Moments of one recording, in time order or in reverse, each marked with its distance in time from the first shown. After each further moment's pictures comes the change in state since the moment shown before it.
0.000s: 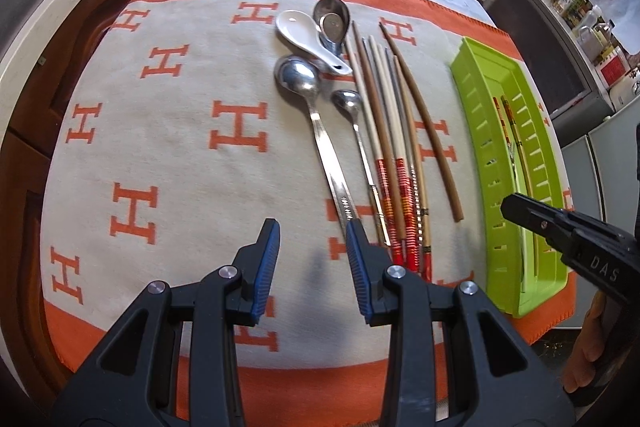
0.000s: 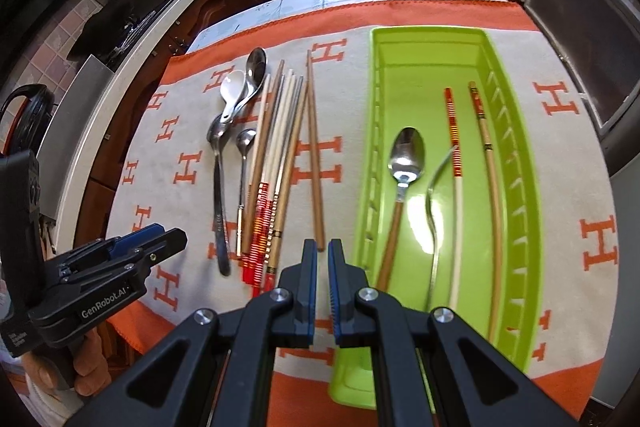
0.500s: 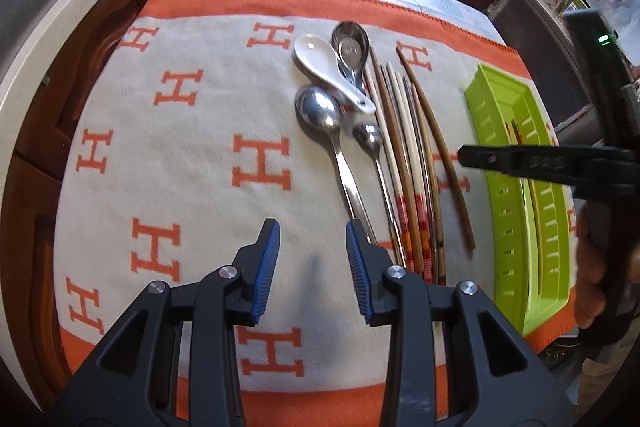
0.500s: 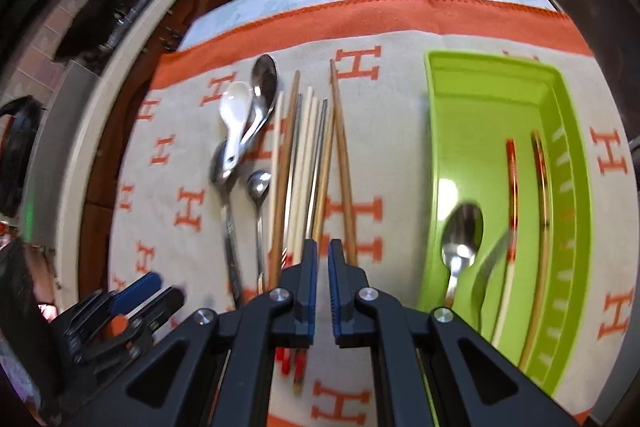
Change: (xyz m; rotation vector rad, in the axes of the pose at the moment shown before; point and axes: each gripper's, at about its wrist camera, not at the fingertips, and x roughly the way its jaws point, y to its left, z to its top) left arm -0.003 0.017 0.028 -0.008 -0.032 0.007; right arm 0.055 0.028 0.079 -0.023 0.137 -0.016
